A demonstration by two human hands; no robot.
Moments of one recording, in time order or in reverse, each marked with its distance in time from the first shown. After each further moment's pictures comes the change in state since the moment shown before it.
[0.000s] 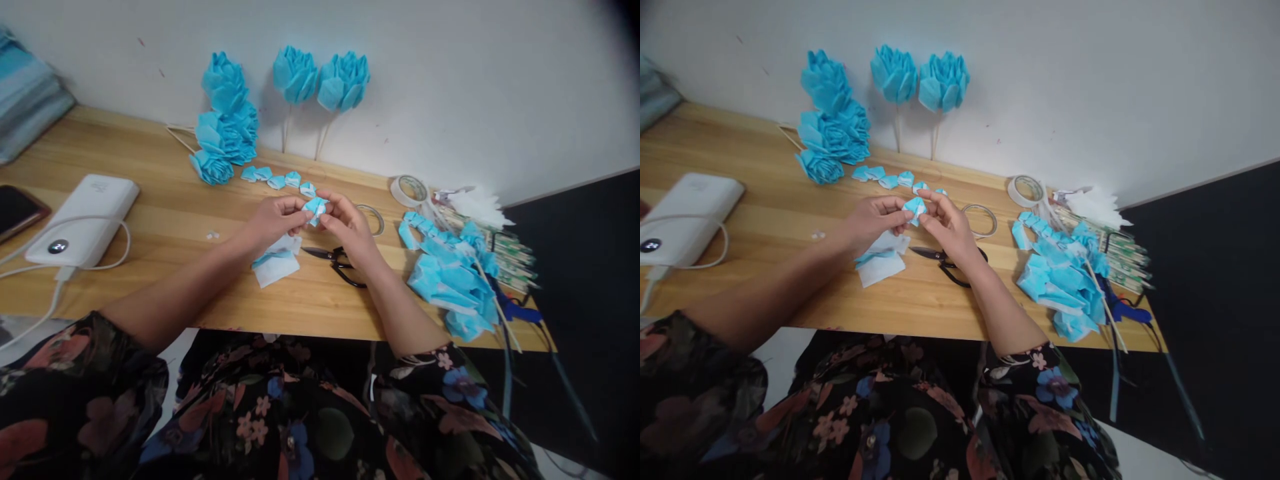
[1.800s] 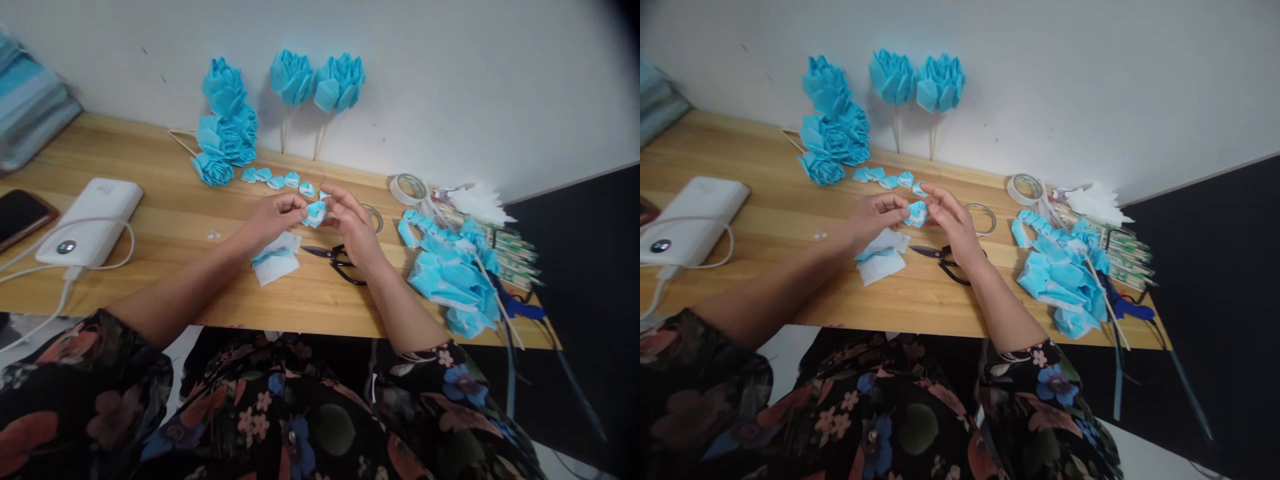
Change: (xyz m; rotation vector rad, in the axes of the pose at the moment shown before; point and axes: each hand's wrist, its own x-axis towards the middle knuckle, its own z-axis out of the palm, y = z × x) left_hand 0.003 -0.006 -0.003 0.108 0.046 0.084; right_hand 0.000 -0.005 -0.002 0.068 0.071 0.056
